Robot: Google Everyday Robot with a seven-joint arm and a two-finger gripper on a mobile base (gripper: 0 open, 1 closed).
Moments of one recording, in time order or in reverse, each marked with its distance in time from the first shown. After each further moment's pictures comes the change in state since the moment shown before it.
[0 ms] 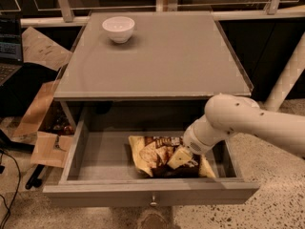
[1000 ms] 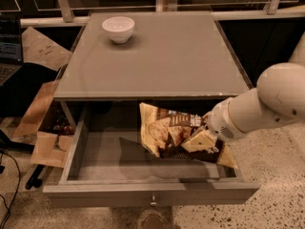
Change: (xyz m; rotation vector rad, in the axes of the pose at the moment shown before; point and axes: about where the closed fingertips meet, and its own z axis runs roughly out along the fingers) arm -0.027 0.030 -0.140 0.026 -0.200 -0.057
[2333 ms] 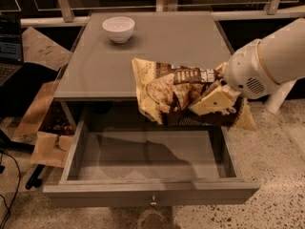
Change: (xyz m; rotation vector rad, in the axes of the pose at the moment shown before) arm -0.090 0.004 -0.123 0.065 -0.078 -0.155
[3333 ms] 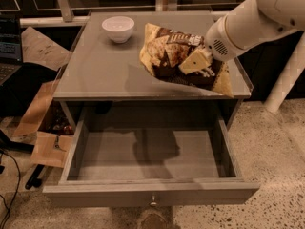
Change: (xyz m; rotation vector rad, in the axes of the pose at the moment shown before) arm -0.032 -0.115 0.033 0.235 0.037 0.188
